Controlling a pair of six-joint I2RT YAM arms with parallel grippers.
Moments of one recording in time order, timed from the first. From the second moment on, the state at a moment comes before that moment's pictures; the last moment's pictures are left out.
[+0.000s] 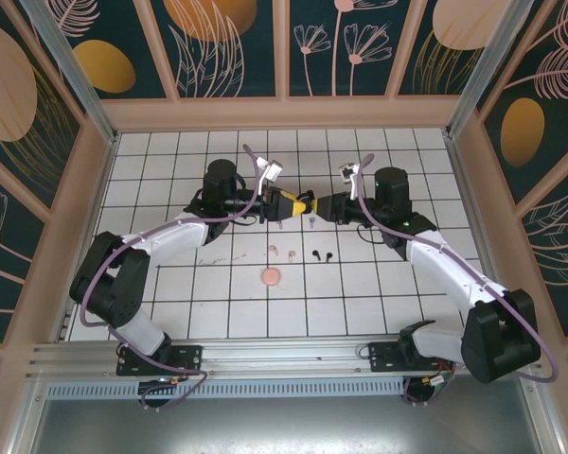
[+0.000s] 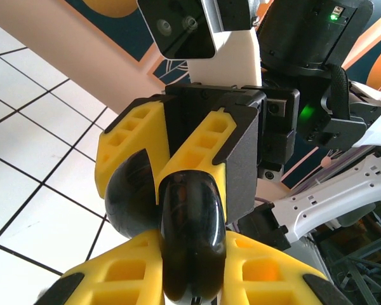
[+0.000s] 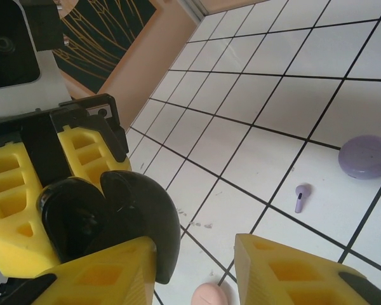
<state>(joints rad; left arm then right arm) -0.54 1.64 0.98 0.53 1.07 -0.61 0.38 1.23 0.82 -0.02 -0.71 0.41</state>
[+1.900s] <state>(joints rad) -0.44 1.82 1.62 -0.72 0.95 0.28 0.51 1.51 1.41 -0.71 -0.25 -0.17</state>
